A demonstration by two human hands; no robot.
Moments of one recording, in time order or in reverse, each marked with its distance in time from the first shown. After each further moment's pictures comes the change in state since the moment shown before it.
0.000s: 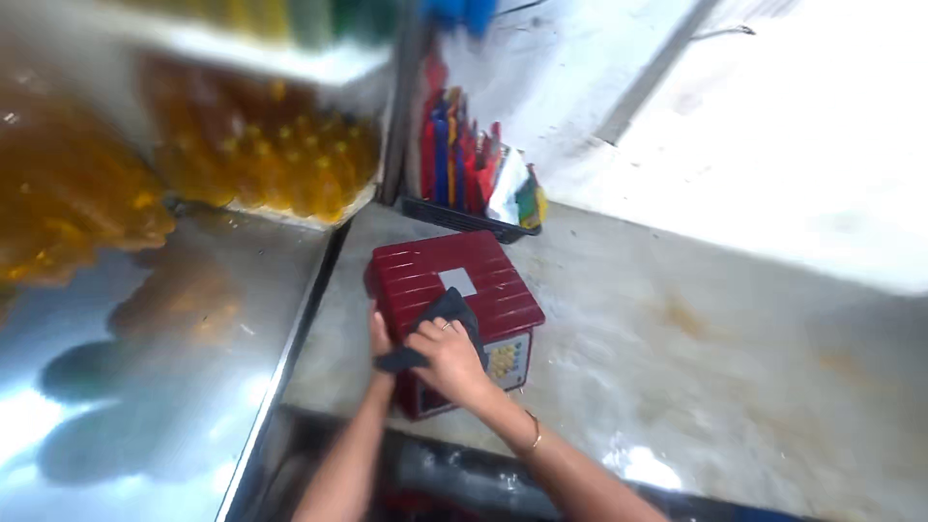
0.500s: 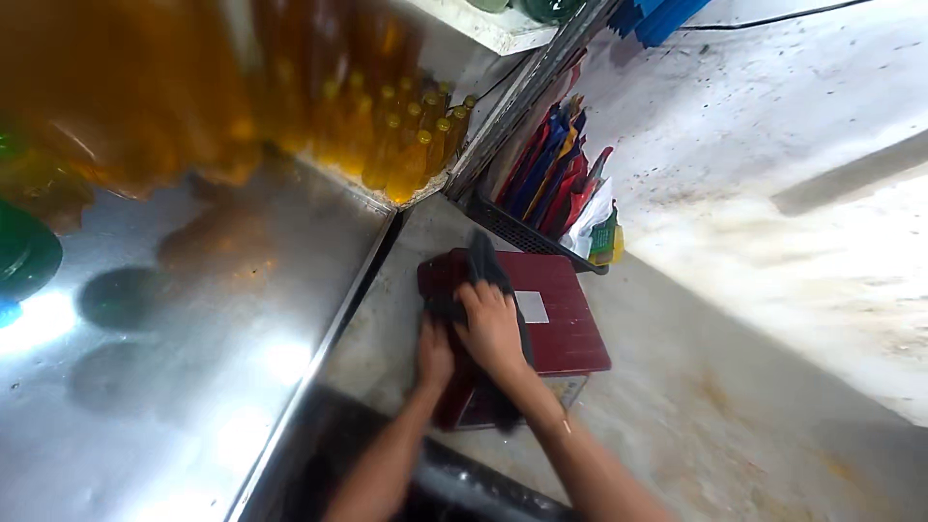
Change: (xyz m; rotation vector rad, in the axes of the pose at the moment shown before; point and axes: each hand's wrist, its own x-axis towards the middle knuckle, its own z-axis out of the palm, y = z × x) left_hand -0.007 0.008 0.001 0.058 0.047 -0.099; right_hand 0.086 -0.011 0.017 -0.226 -0.156 0.219
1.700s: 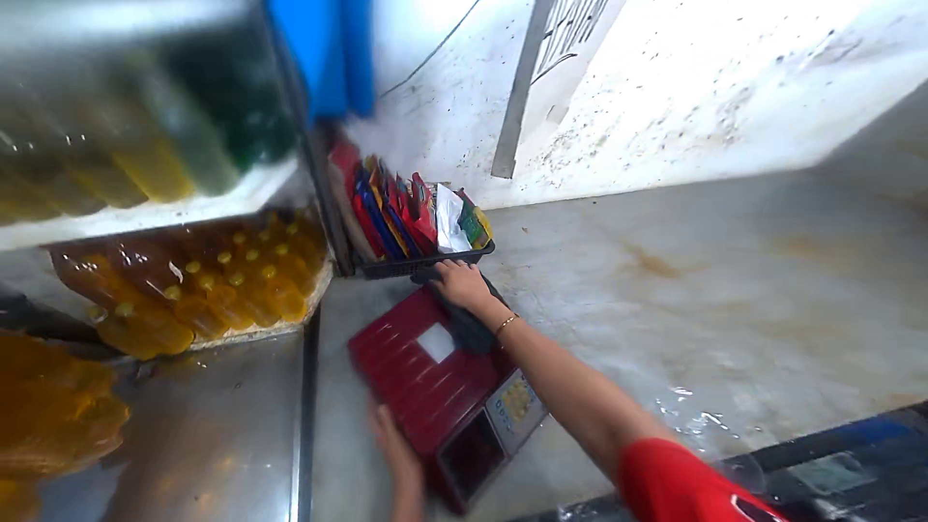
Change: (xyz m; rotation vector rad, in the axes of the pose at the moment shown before) left_hand -0.006 0.008 0.013 0.106 0.006 0.041; right_hand 0.071 0.214 -0.031 0.210 -0.037 0.471
